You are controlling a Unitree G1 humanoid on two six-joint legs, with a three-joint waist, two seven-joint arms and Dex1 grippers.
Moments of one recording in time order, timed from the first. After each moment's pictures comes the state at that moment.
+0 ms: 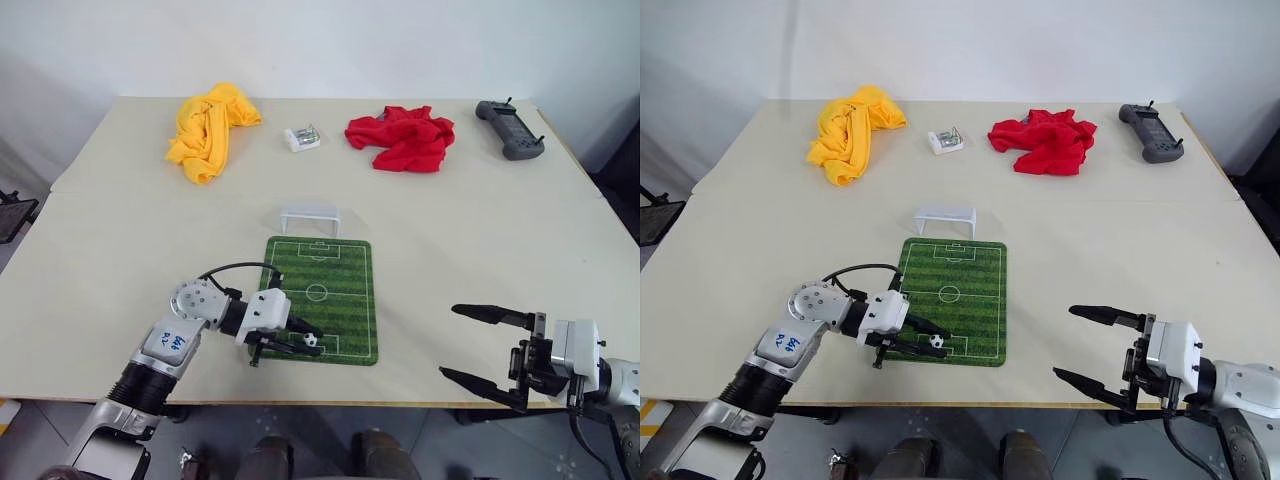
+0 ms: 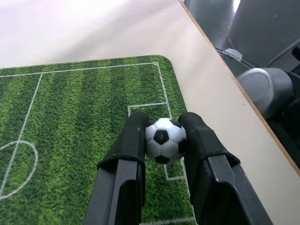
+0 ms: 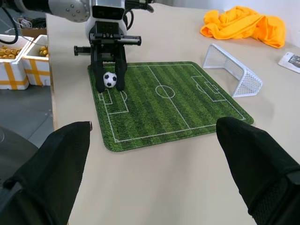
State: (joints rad) left arm -0.43 0.55 -0.26 0.09 -0.19 0.00 -1.31; right arm 0.26 -0.76 -0.32 -0.38 0.61 -0.06 1.18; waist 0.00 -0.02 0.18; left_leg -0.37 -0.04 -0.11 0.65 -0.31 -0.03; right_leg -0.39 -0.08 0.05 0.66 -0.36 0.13
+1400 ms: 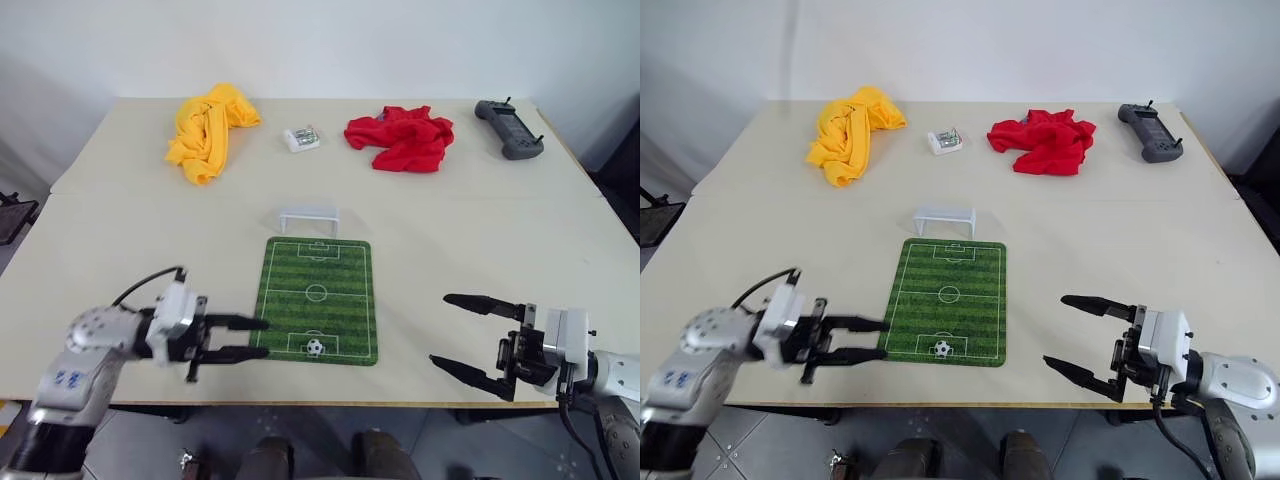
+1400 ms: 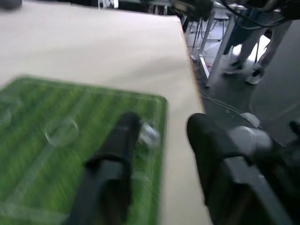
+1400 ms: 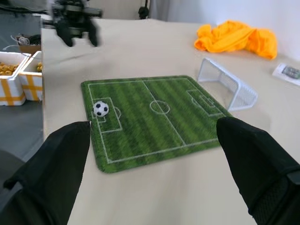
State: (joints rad) left arm 0.00 0.77 0.12 -0.19 -0.60 0.16 -1.36; right arm 0.18 -0.71 -0.29 -0.37 0.62 -0.05 1.17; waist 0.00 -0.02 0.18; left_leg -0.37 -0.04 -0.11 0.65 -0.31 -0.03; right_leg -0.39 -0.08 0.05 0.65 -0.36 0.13
